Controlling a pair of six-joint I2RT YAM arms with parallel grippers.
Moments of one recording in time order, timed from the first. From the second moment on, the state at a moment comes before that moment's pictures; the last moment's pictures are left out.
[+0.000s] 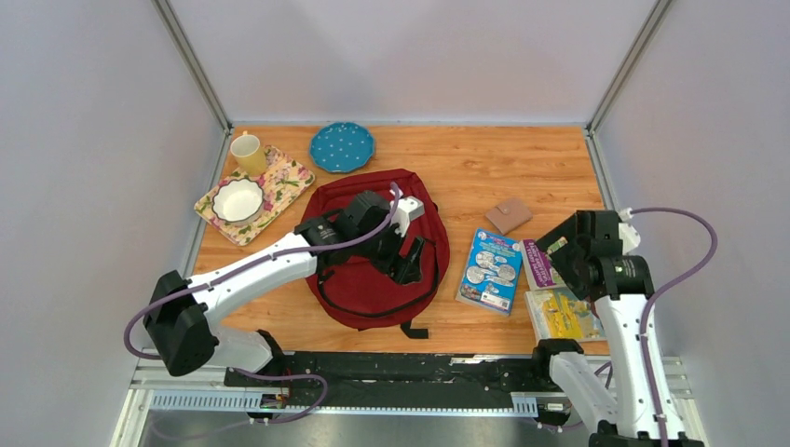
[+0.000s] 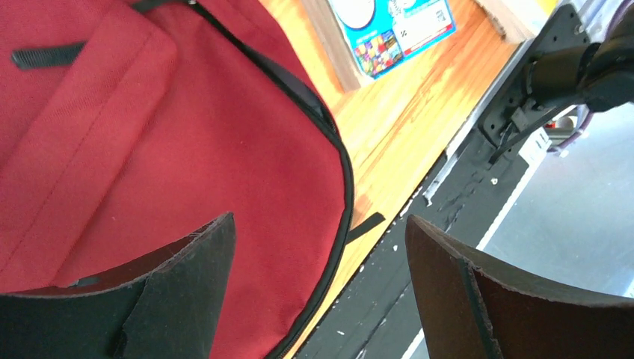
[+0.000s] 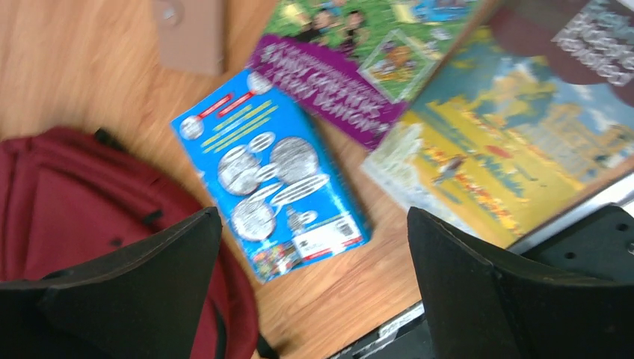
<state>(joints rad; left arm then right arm) -0.86 1.36 1.10 -0.50 0.29 -0.26 0.04 0.84 0.99 -1.09 0.18 0.91</state>
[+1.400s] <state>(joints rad) -0.92 1.41 1.08 -0.45 0.25 -0.30 -0.55 1.34 0.68 -0.46 -0.20 0.63</state>
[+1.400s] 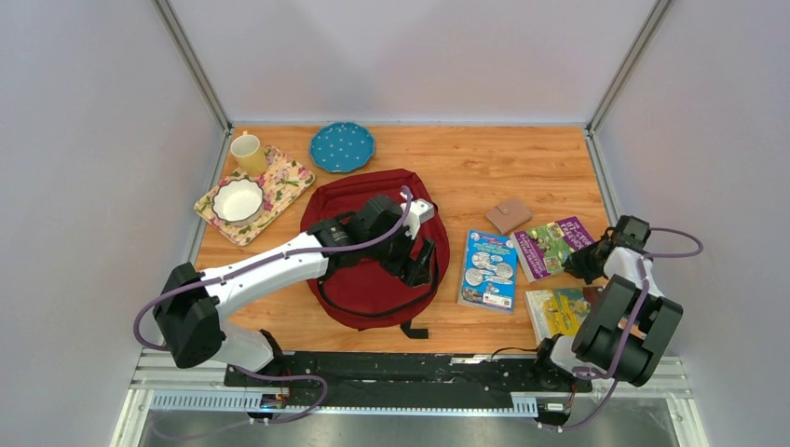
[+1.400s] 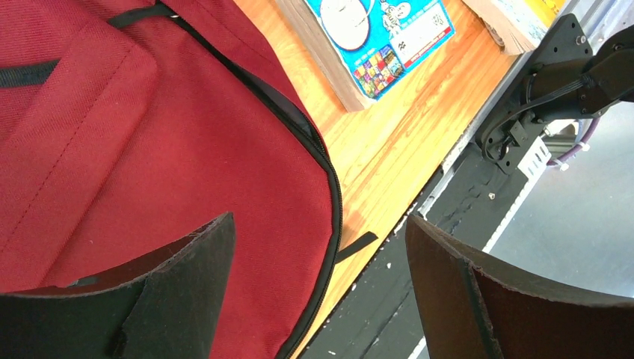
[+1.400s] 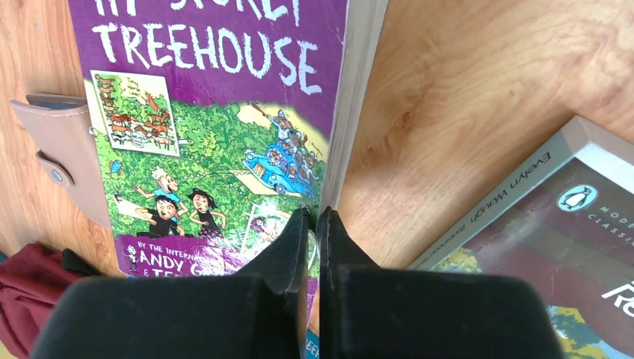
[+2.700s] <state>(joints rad) -0.91 1.21 0.97 -0.38 0.00 -0.36 -0.47 1.06 0.90 -0.55 -0.61 0.61</state>
